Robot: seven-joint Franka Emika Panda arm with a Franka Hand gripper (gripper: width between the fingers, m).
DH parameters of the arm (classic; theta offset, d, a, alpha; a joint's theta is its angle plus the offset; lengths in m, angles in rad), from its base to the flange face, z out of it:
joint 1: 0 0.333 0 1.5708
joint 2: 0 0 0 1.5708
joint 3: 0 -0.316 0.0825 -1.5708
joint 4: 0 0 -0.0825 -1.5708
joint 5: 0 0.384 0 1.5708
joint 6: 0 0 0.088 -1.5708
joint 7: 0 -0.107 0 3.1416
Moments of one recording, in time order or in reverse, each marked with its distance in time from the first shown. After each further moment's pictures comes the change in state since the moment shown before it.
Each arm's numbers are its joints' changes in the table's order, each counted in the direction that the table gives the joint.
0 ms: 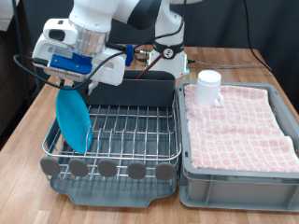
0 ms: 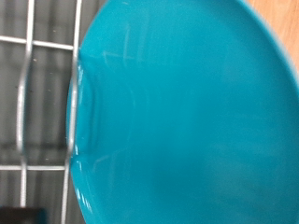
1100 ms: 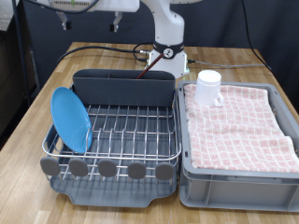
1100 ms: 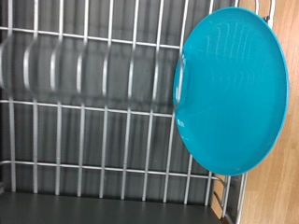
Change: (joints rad) arm 0.022 0.265 -0.052 0.188 0.220 -0.515 0.106
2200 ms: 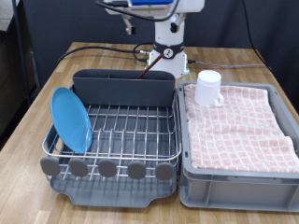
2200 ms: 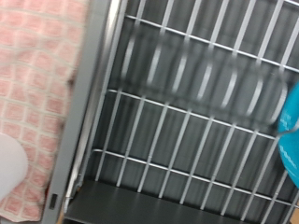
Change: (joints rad) arm 0.093 0.046 -0.171 -0.111 -0.004 -0.004 -0.063
